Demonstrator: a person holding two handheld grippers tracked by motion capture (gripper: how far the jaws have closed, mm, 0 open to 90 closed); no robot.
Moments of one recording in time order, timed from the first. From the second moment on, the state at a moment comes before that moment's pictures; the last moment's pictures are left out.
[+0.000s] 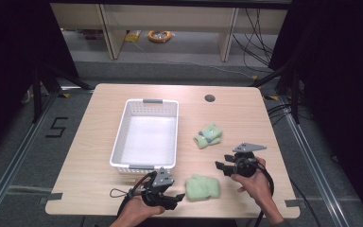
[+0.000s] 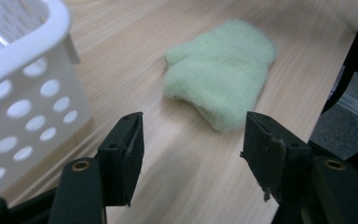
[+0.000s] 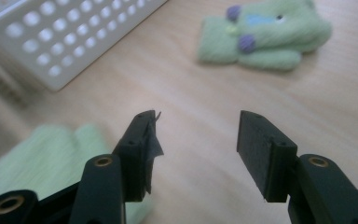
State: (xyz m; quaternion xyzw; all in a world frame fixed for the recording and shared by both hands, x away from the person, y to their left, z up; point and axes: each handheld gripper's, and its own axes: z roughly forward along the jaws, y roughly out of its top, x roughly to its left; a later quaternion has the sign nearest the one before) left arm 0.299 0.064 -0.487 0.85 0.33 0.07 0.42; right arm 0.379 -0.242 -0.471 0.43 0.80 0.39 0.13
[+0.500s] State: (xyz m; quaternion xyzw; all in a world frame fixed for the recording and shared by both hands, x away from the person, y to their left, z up) left arm 0.286 0.083 -0.496 0.83 0.35 0.05 0.42; right arm 0.472 -0.202 -0.471 0.46 0.81 0.35 0.15
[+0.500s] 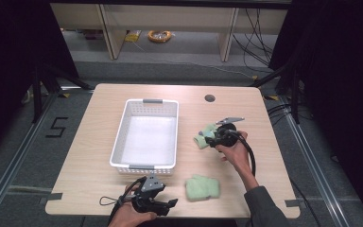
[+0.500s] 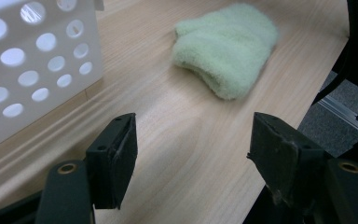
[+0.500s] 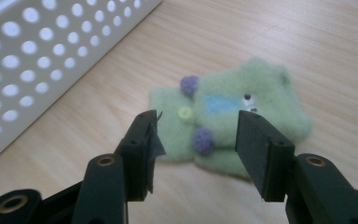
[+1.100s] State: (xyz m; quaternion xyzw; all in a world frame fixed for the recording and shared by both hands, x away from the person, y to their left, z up) left arm 0.287 0.084 -0.497 0.84 0.35 0.05 0.42; right arm 0.506 -0.186 -0.498 0.49 0.80 0.32 0.13
